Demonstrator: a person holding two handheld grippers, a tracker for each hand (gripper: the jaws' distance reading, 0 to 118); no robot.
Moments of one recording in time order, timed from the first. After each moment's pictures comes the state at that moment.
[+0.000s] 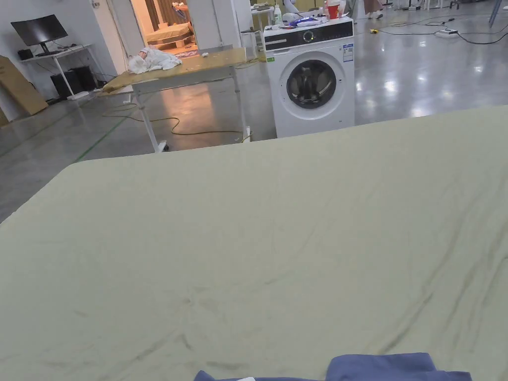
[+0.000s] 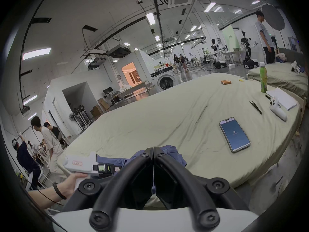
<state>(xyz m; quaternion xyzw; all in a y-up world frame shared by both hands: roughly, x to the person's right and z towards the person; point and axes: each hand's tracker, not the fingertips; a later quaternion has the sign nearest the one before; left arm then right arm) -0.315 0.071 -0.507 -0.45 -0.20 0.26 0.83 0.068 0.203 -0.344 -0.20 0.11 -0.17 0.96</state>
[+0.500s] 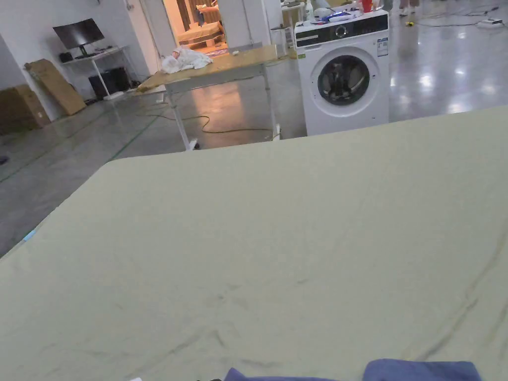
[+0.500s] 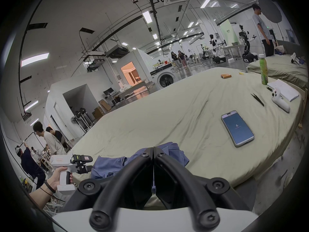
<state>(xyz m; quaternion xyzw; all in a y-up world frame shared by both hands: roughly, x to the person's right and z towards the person) -0.490 0.095 -0.470 -0.38 -0.07 0.40 0.83 0.073 0.192 -0.352 -0.21 0.11 -0.20 0.95</state>
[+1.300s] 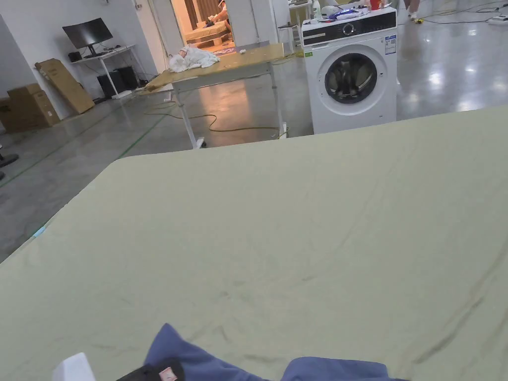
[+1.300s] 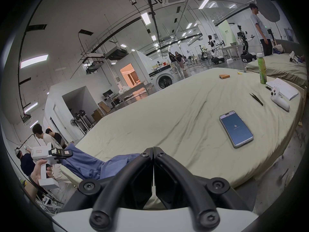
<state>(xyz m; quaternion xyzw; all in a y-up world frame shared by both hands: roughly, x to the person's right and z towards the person) -0.476 0.210 -0.425 -0.30 -0.11 0.31 0.89 0.084 0.182 -0.354 -0.20 0.11 -0.21 0.95</state>
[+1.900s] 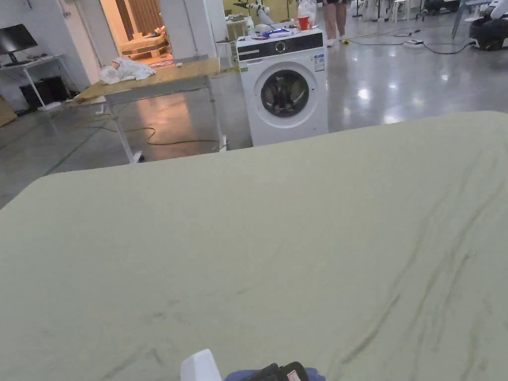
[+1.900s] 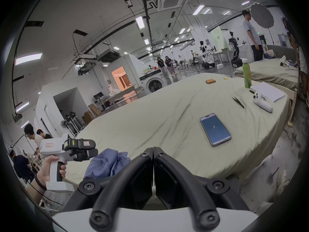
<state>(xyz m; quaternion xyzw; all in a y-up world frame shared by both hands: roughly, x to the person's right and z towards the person) -0.309 0.164 -0.492 -0.35 -0.27 0.33 0.83 0.100 0.185 -0.318 -0.20 0.05 -0.19 0.96</state>
